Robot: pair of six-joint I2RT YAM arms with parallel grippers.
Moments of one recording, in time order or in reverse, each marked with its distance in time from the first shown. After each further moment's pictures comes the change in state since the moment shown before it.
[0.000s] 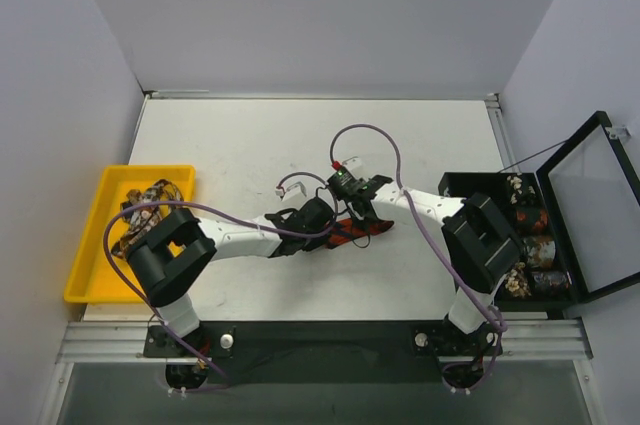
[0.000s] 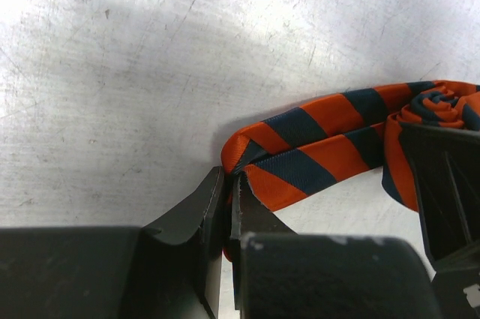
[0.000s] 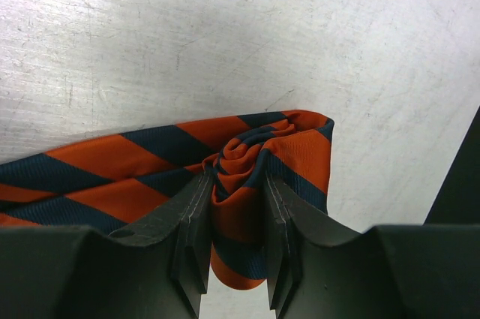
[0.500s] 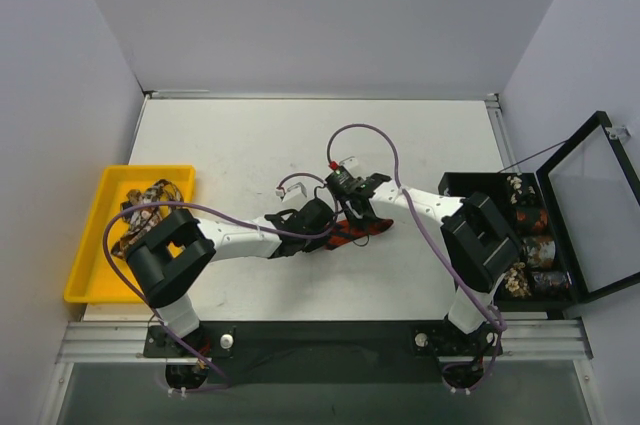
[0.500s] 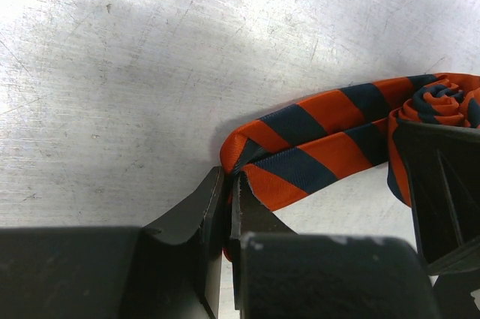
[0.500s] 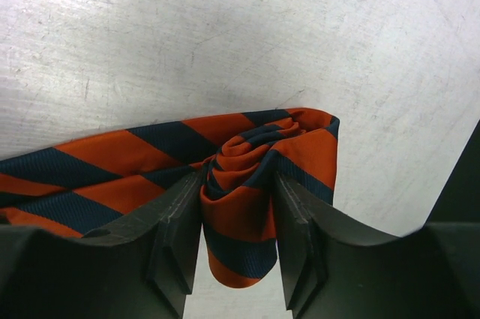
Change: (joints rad) left arm -0.007 -0.008 -0.006 -0.006 -0.002 0.005; right arm 0.010 0.010 0.023 -0.020 -0.013 -0.013
